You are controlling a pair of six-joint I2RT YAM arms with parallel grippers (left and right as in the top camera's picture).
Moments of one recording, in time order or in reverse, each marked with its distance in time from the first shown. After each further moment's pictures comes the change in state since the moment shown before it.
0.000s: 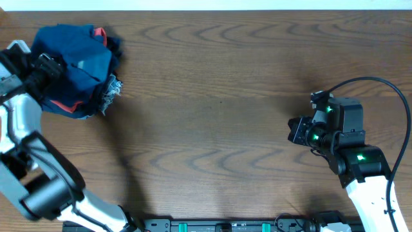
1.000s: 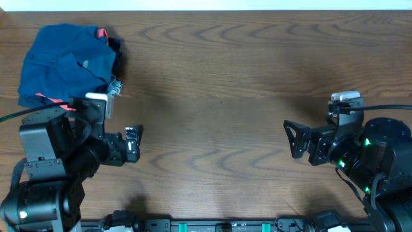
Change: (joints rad) left arm -0.521 -0.937 -0.004 -1.041 -0.222 0.358; right arm 0.163 -0.207 0.388 -0.286 0.114 -0.189
